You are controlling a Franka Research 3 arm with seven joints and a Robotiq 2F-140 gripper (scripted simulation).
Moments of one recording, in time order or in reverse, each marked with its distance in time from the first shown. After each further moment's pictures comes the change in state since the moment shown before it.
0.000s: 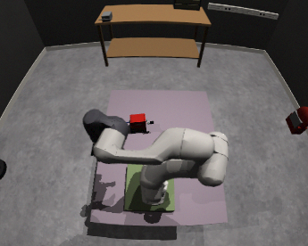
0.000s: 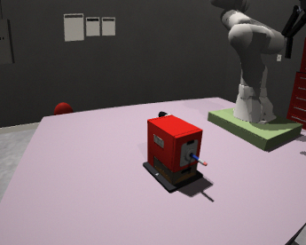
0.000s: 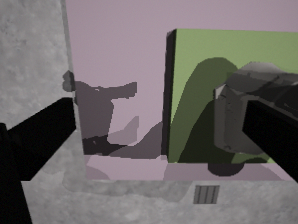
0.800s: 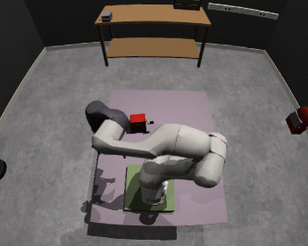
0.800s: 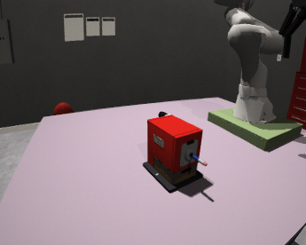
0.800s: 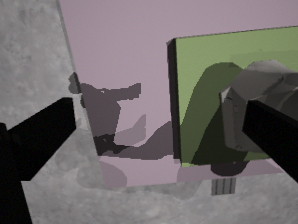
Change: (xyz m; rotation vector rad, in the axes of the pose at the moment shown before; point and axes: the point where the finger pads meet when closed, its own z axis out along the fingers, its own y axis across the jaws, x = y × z) arm 0.034 -0.004 0.000 0.008 -0.032 0.122
